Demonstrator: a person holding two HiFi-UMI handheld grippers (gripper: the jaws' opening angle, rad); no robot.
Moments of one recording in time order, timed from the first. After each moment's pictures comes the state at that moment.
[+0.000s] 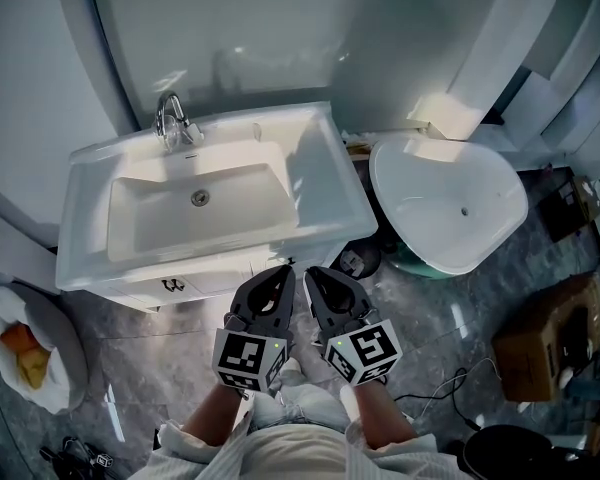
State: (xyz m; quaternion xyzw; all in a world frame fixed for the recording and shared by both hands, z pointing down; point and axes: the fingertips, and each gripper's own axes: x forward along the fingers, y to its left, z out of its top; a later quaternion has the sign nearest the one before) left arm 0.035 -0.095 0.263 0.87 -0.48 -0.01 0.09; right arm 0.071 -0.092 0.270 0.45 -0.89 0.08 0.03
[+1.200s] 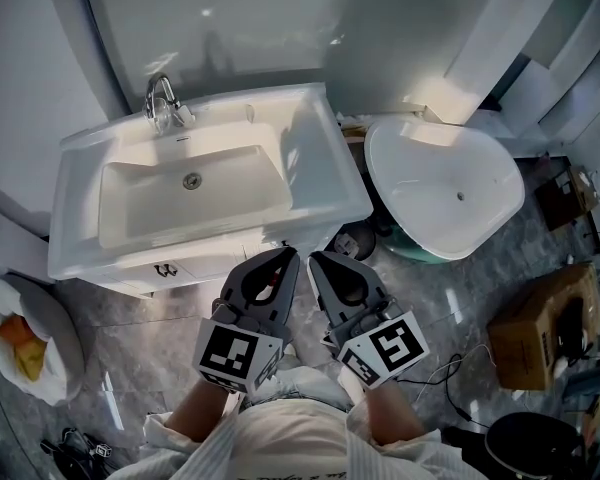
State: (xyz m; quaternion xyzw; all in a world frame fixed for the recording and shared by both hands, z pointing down) left arm 0.048 -0.082 0.213 0.90 -0.44 -0.01 0.07; right arm 0.075 -0.074 0.210 0.42 -0.91 0.05 0.01
